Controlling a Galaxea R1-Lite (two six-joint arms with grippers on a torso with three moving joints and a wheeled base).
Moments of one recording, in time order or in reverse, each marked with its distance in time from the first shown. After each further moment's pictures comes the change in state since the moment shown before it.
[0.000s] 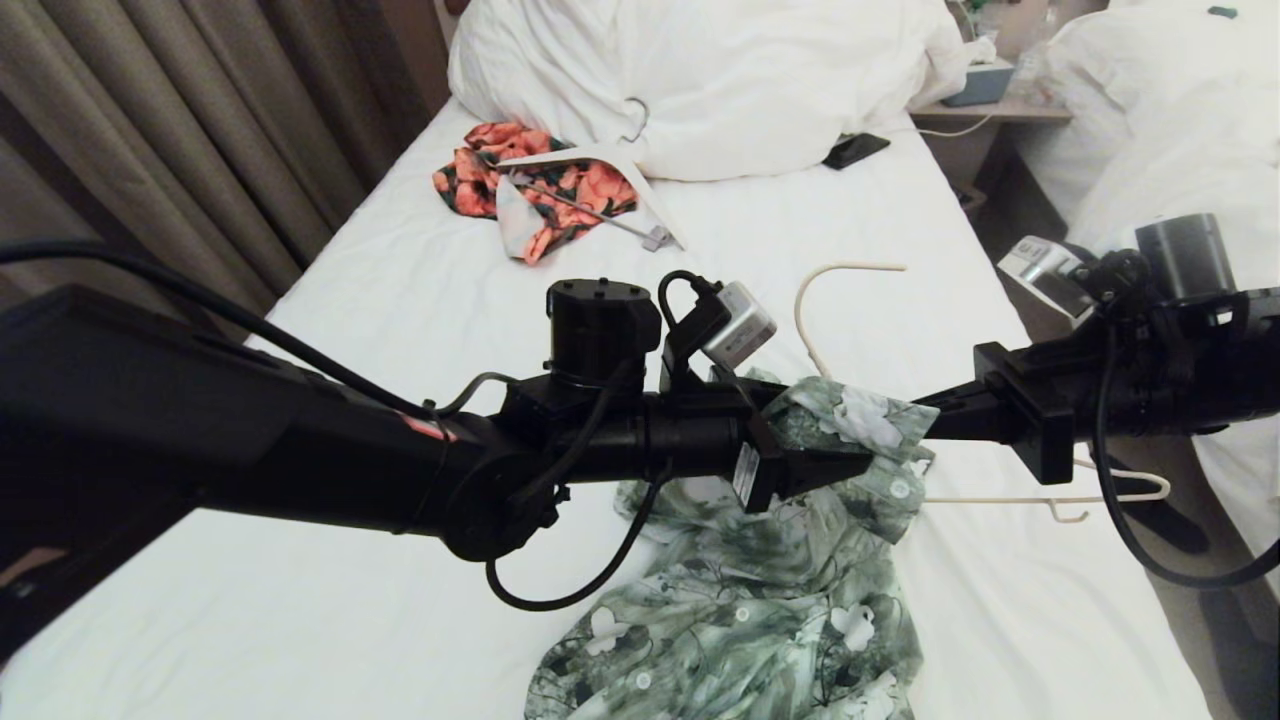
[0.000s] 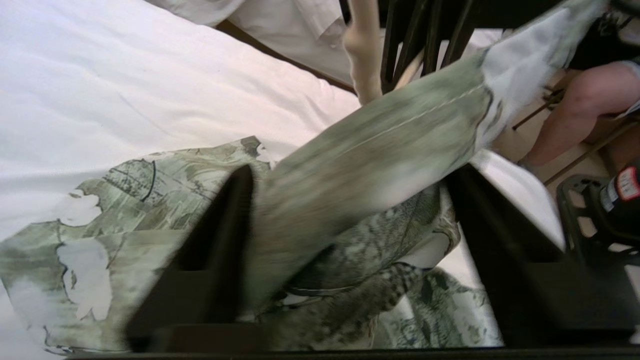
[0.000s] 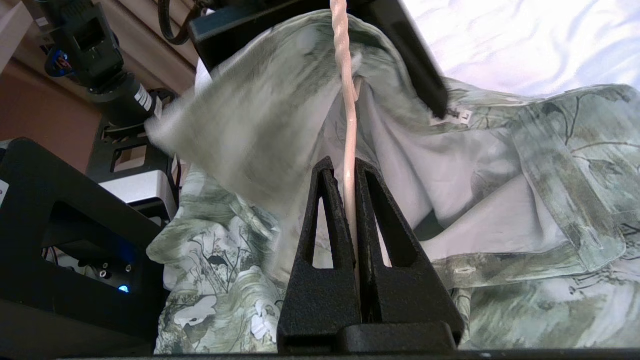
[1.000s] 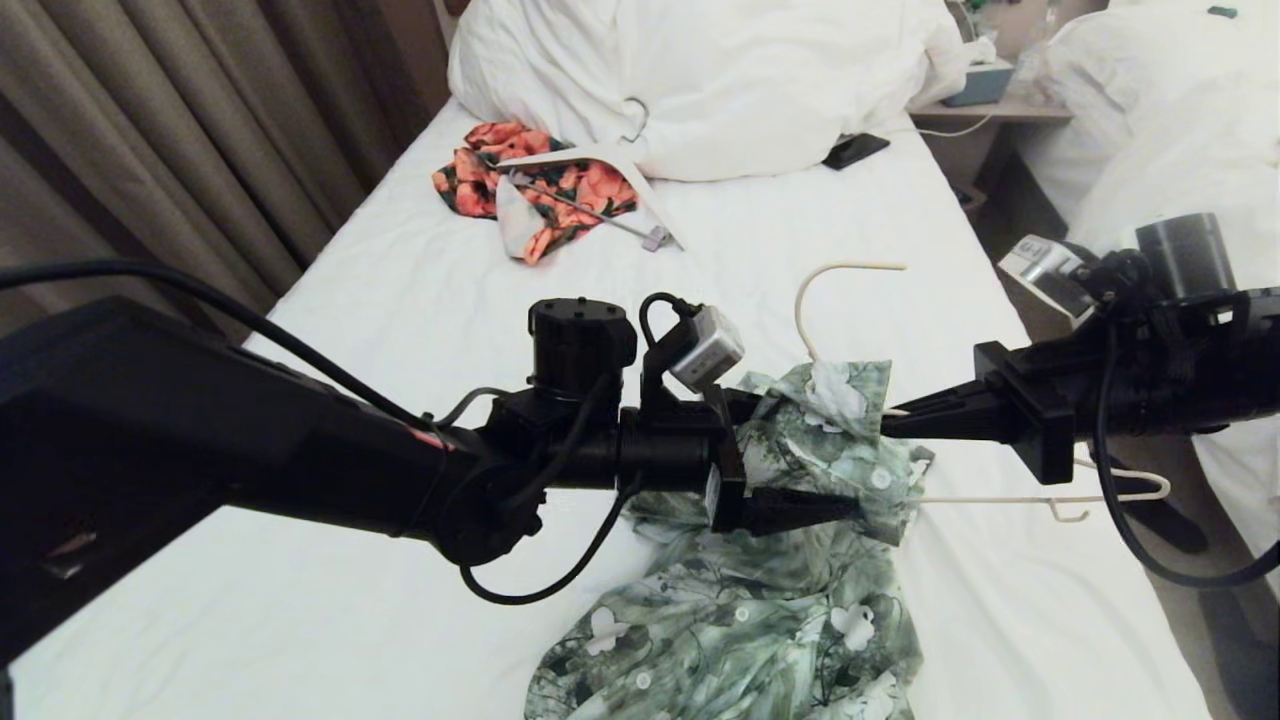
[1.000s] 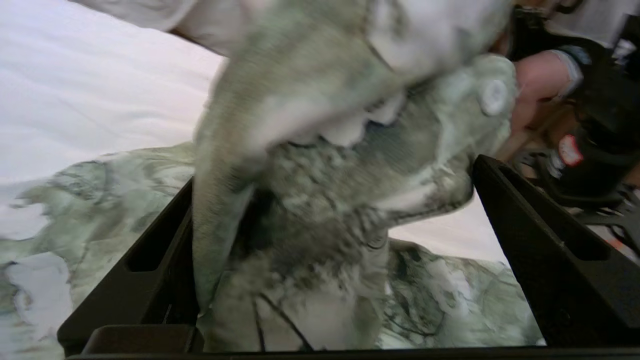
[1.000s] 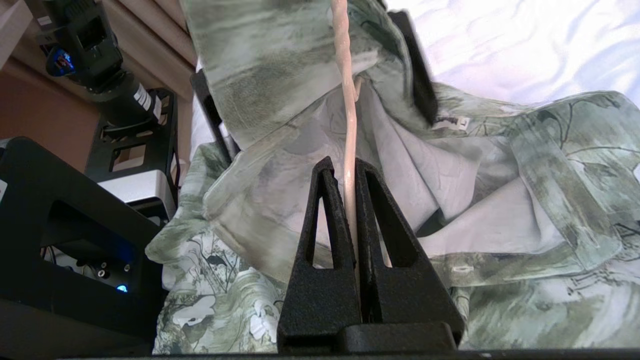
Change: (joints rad) left arm 0.052 0.019 0.054 -0.061 -0.187 0.026; right arm 0.000 0.000 -0.001 0.000 0.000 -0.005
